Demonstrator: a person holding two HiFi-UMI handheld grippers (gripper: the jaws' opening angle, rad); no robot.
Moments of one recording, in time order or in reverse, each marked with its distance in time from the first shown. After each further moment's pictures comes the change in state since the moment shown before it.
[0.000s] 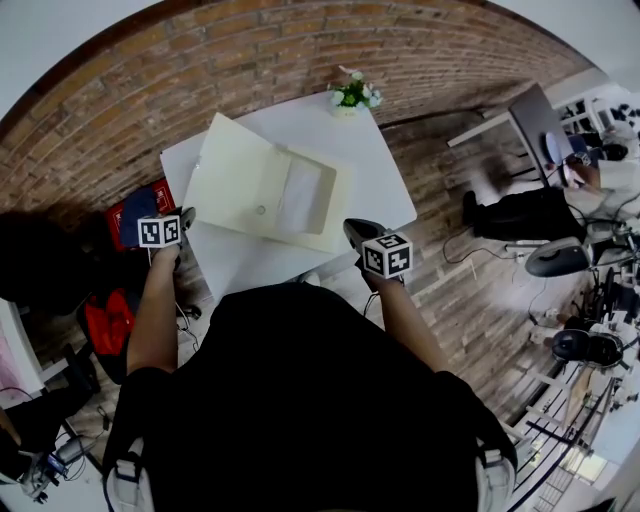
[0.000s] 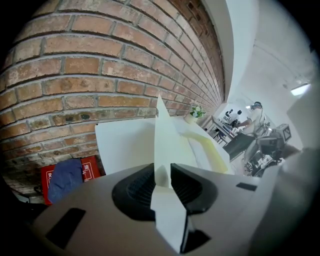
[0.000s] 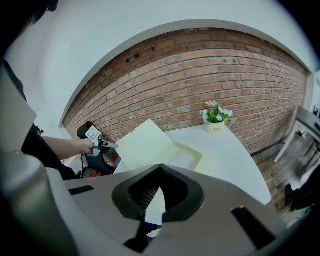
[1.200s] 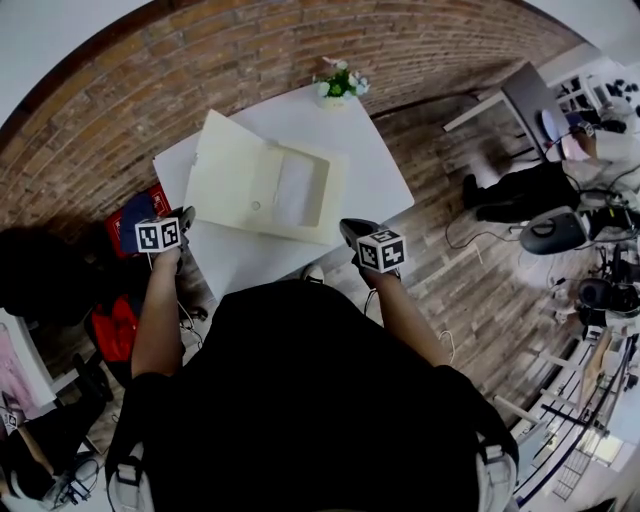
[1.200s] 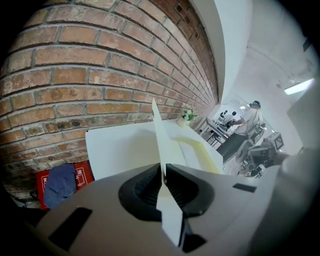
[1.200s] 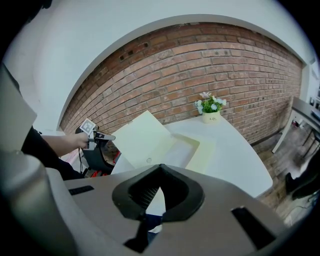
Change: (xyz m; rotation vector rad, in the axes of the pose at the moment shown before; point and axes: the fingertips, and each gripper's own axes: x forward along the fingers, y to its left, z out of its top) left arm -0.007 -0.038 0.014 0.029 -0.026 -0.043; right arm 0.000 -0.008 -0.042 0.061 0.036 -0.012
